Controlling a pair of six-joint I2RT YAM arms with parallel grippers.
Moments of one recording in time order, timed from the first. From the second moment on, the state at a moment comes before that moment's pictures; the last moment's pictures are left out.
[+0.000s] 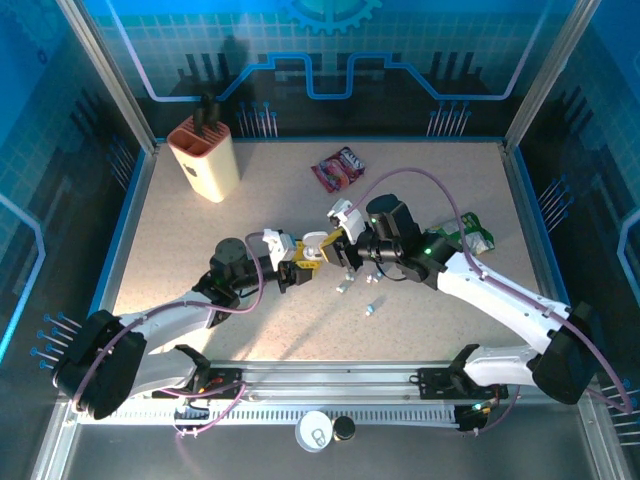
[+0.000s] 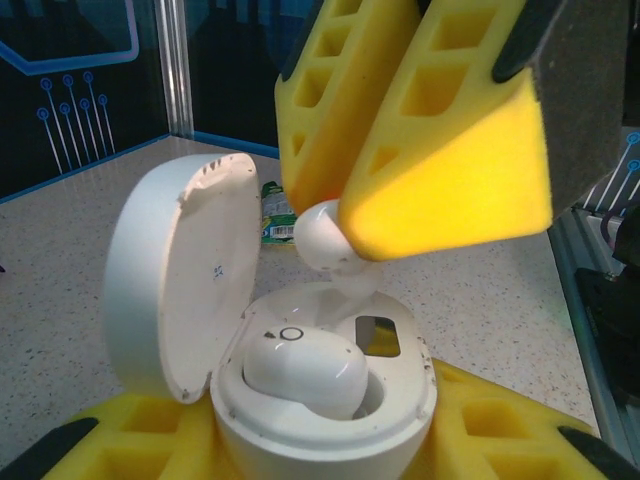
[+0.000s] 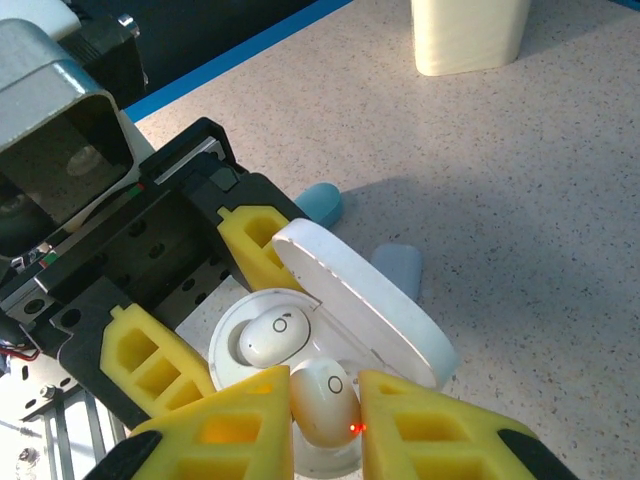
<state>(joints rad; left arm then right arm) -0.50 1.20 0.38 0.72 0.66 -0.01 0.75 1.26 1.03 -0.34 -0.31 0.04</state>
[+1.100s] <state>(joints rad) -0.50 1.20 0.38 0.74 0.64 -0.04 0.75 1.28 1.03 -0.34 -0.30 0.06</state>
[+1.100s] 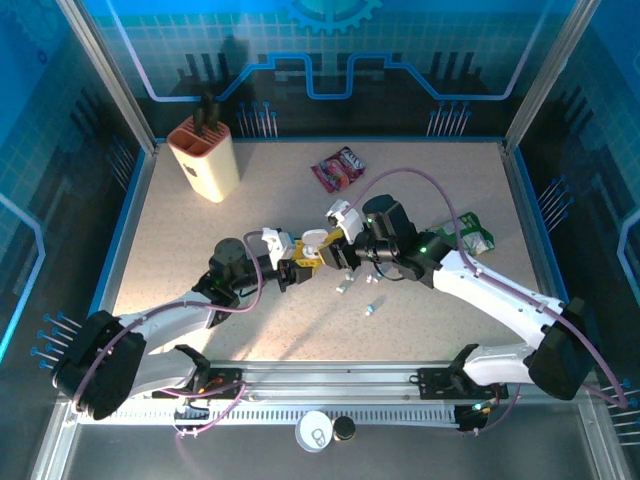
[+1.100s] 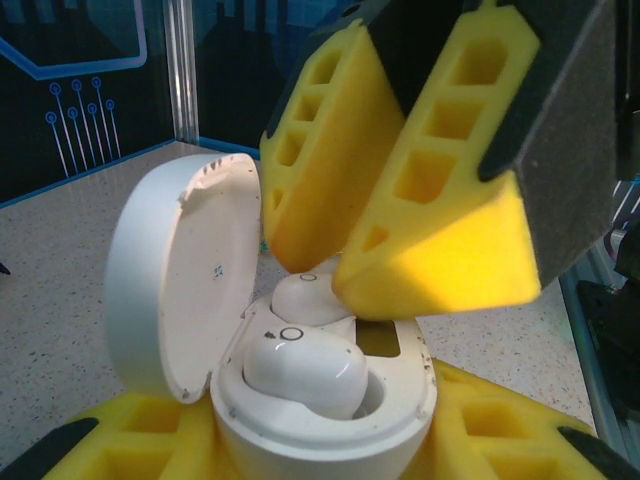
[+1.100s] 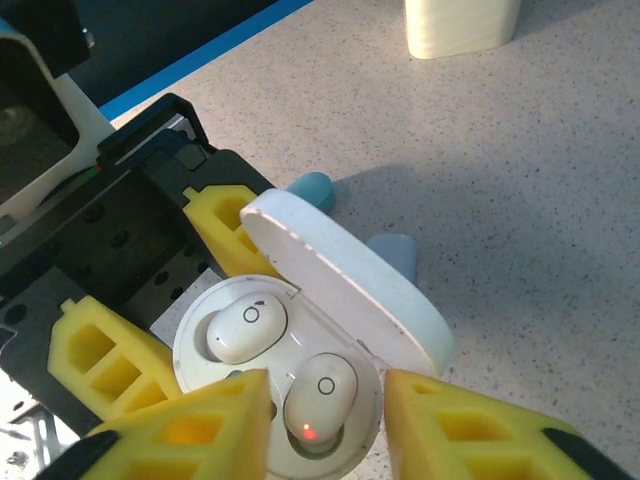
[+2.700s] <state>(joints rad) -0.50 1.28 0.40 0.97 0.70 -0.07 0.55 1.26 1.13 -0.43 -0.67 0.50</state>
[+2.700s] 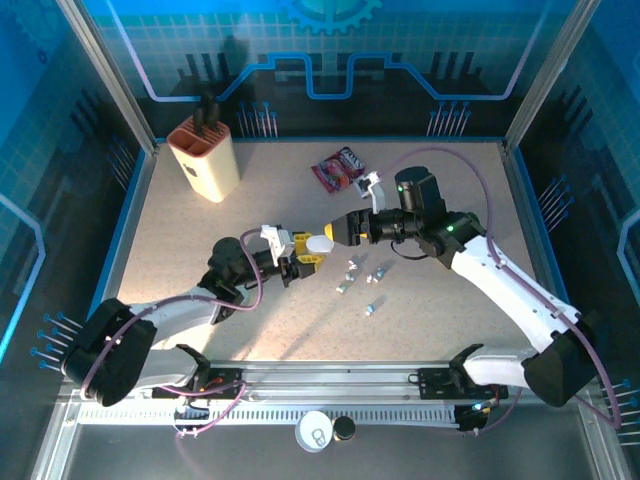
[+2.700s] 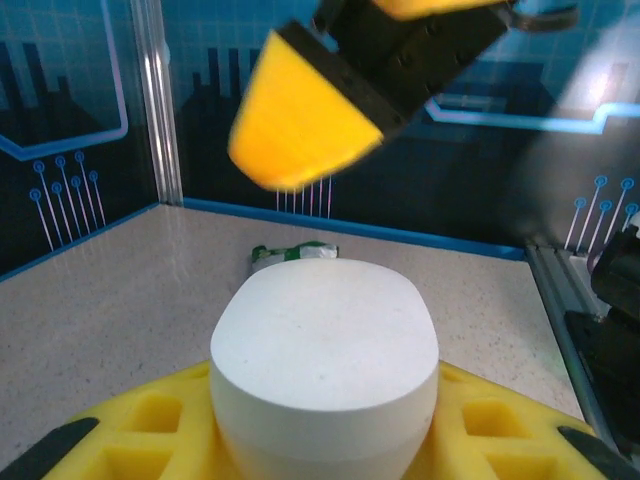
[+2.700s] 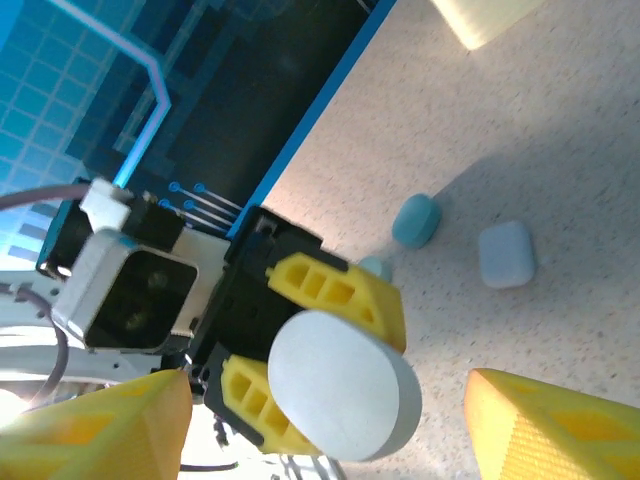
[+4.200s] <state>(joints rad) -0.50 1.15 0.35 0.87 0.63 -0.09 0.40 1.50 0.82 0.16 -0.66 0.86</state>
